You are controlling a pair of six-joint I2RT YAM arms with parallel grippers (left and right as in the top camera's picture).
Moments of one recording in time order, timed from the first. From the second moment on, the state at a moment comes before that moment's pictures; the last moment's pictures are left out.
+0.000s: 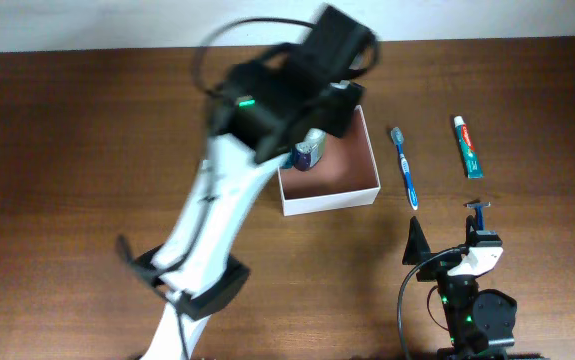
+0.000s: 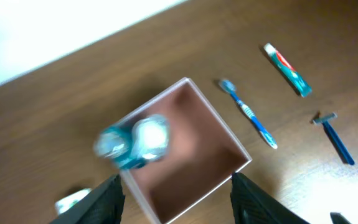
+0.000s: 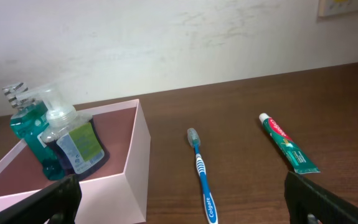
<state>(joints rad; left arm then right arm) -0.71 2.27 3.09 -1.67 -0.15 -0.17 0.05 0.01 0.01 -0.07 0.01 0.18</state>
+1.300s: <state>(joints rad) -0.25 2.00 1.80 -1.24 -0.07 -0.18 0.05 0.01 0.01 -0.07 0.01 0.18</state>
